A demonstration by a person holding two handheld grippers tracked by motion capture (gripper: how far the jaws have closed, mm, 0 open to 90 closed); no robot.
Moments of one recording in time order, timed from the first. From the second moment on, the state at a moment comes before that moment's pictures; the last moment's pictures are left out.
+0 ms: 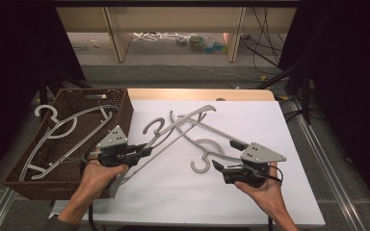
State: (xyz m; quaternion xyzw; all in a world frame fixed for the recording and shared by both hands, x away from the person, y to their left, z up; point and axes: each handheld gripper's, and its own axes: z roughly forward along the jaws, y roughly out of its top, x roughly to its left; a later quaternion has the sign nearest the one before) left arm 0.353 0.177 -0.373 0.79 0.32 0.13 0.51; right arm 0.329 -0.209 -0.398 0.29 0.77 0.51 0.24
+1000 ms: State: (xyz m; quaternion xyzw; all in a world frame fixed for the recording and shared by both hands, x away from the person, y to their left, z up) left arm 0.358 0.288 -0.277 0.74 0.39 0.19 0.52; right arm 0.316 -0.207 -0.415 0.27 0.78 0.51 0.23
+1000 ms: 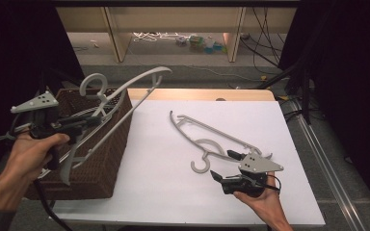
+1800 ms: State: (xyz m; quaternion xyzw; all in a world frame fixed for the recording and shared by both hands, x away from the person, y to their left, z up) left arm 0.375 0.356 -0.306 0.74 0.42 0.21 0.48; right arm 0.313 -0.210 -0.417 0.27 0.78 0.51 0.22
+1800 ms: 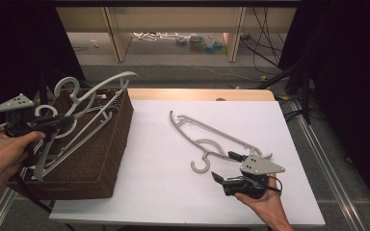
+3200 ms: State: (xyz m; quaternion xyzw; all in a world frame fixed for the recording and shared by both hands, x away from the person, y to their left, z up) left arm 0.392 0.390 -0.326 0.77 0.42 0.24 0.42; right arm 0.314 -0.210 -0.419 0.27 0.79 0.51 0.22
